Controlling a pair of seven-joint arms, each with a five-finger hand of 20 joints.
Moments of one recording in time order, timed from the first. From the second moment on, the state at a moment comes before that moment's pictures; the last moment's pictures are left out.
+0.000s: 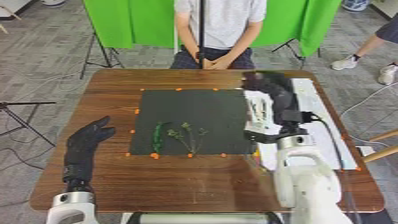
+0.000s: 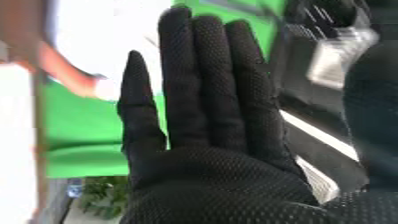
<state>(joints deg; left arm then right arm) 126.2 -74.8 -95.1 -119.5 69.9 13.5 14.0 -104.3 -83.0 85.1 -121.0 -96.8 5.4 -2.2</state>
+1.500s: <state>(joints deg) 126.6 -75.2 -94.7 -120.1 71.1 10.9 14.2 -131.0 -82.1 106.6 -121.6 -56.6 -7.4 -16.5</state>
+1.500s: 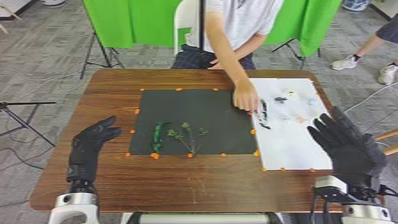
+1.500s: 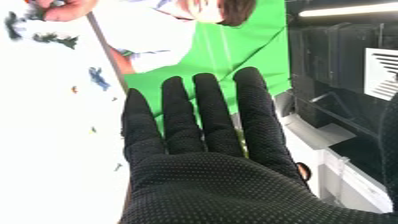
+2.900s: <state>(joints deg) 127.3 -75.5 -94.8 -120.4 71.2 11.0 14.0 -130.6 -82.0 105.4 -122.2 -59.2 -4.0 -16.5</state>
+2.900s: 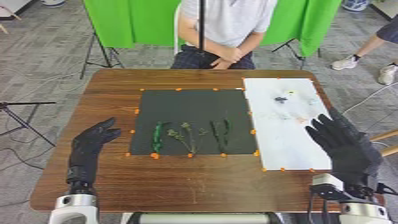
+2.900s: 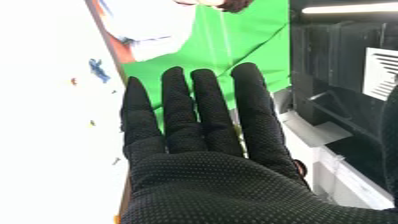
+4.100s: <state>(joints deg) 127.3 -75.4 -94.8 -120.5 71.2 11.0 13.7 -99.3 -55.2 90.3 -121.5 -133.6 -26.4 24.4</state>
